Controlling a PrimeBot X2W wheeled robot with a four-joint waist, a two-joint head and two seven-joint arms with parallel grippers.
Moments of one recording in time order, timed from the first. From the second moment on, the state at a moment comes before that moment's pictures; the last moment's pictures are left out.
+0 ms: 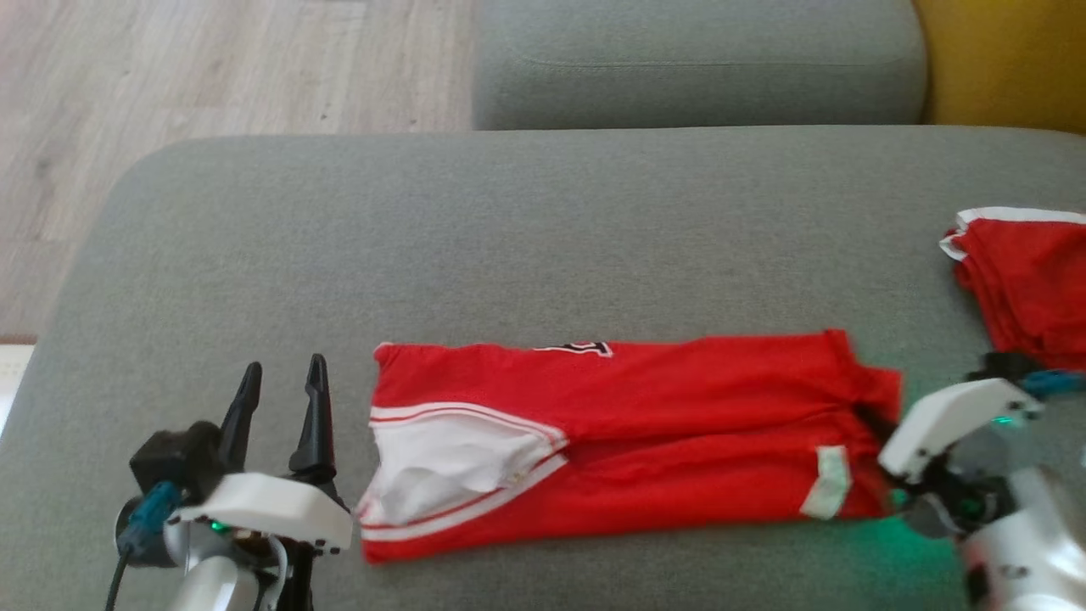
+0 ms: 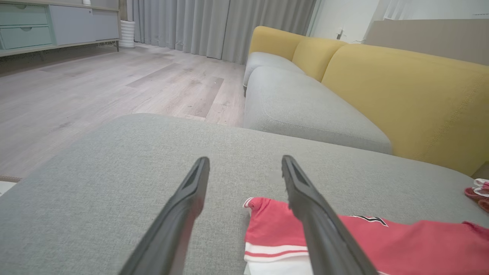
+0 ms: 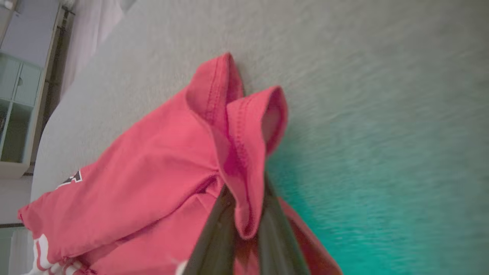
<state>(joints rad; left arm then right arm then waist) -0.04 0.24 -0.34 0.16 -0.50 0.19 -0.25 -0.38 -0.16 -0.06 0.84 0.64 0.13 0.50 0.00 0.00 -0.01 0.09</state>
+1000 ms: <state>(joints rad) -0.01 0.20 -0.30 0.15 -0.40 0.12 -0.25 -0.15 -0.05 0.06 0.34 1.03 0.13 0.68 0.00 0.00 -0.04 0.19</state>
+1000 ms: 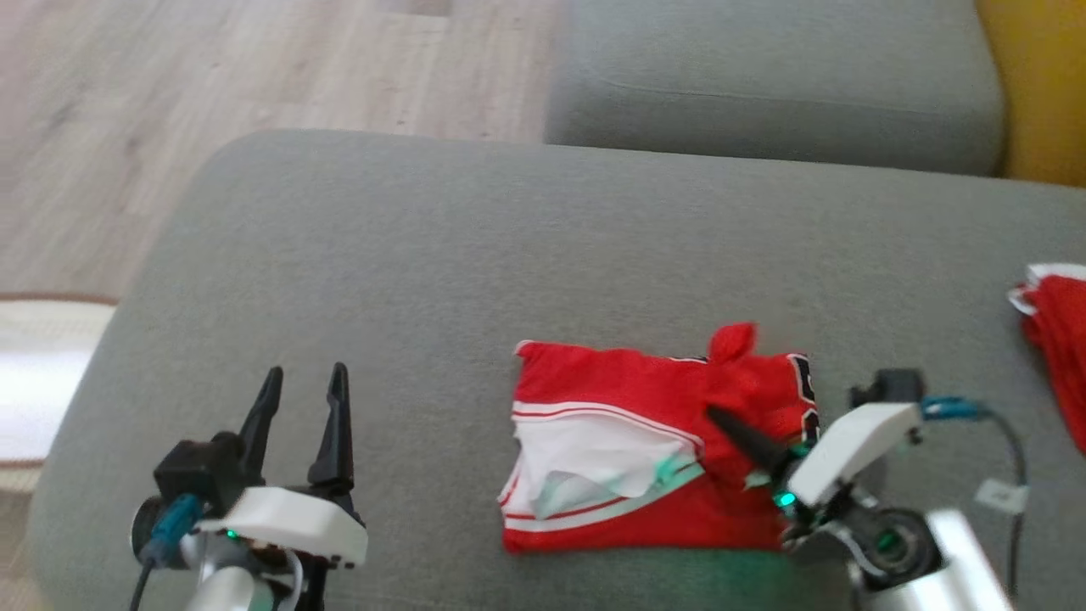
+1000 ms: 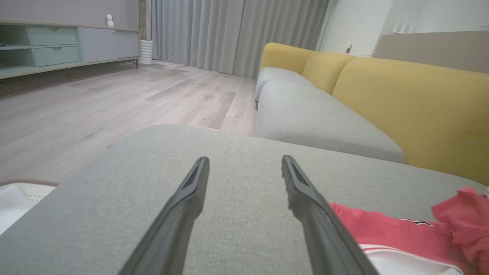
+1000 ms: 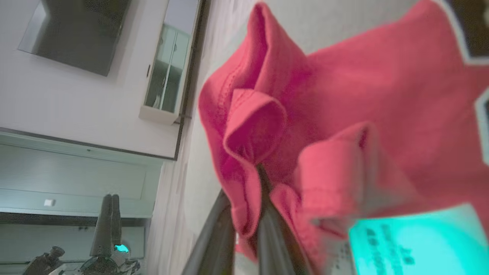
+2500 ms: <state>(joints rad) -0.02 0.11 -0.16 0.16 -0.30 0.04 -0.25 -0.28 -0.42 0.32 0.29 0.88 0.13 -0.16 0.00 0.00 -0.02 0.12</state>
